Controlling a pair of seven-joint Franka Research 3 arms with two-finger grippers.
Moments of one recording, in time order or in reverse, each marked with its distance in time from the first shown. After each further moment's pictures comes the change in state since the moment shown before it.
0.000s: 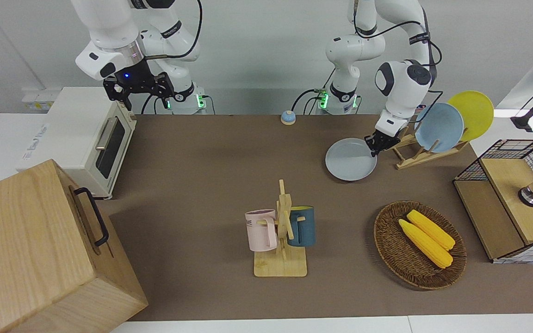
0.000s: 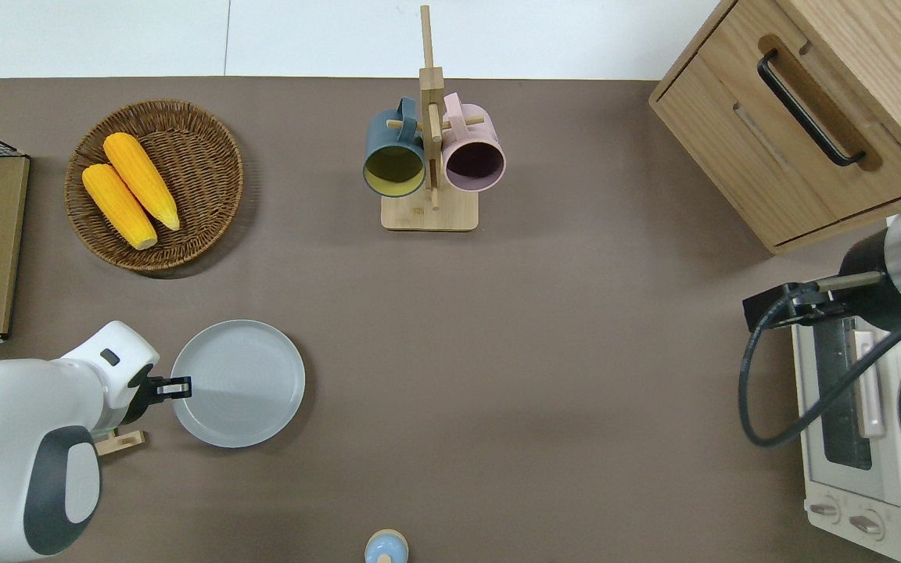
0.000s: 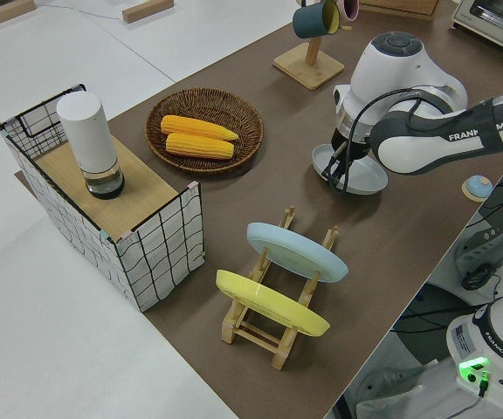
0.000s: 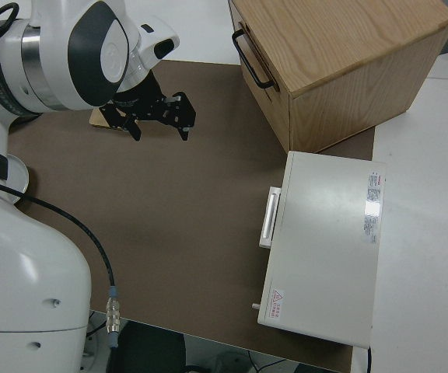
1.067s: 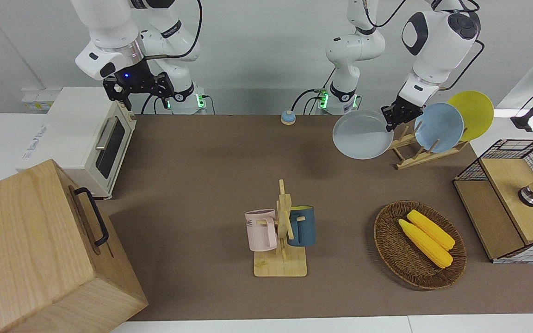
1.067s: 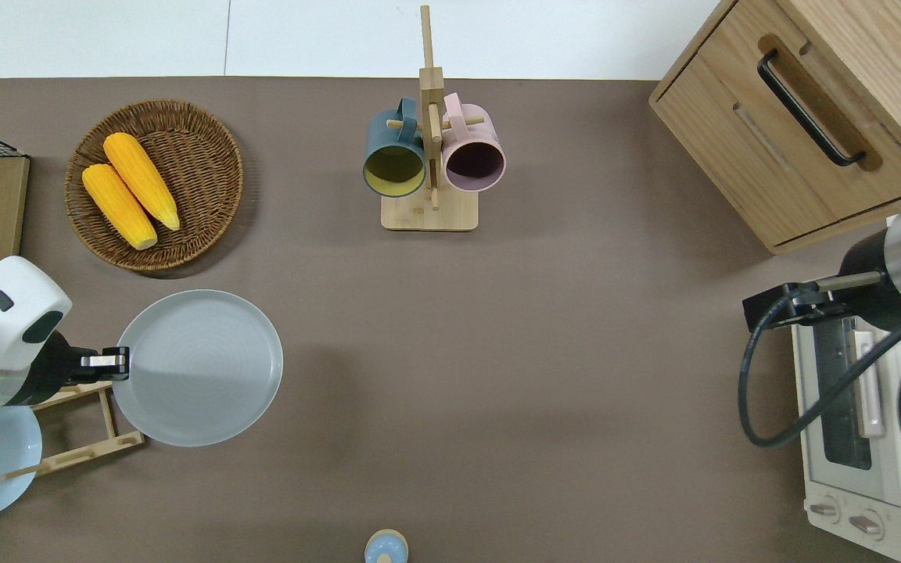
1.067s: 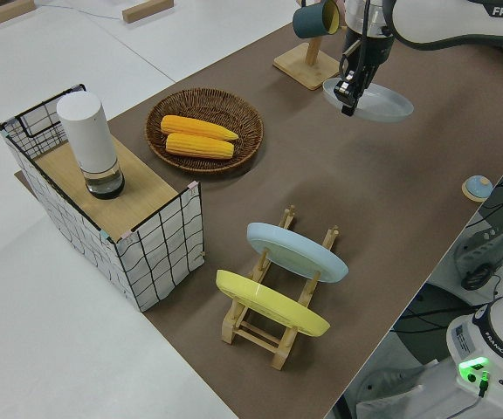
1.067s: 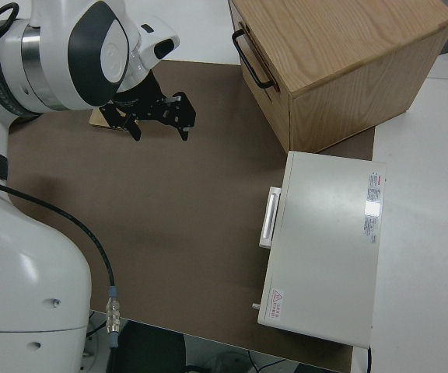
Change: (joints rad) left arm 0.001 -0.015 0.006 0.424 0.001 -0.519 -0.053; right arm 0.000 0.000 0.000 0.000 0.000 0.000 0.000
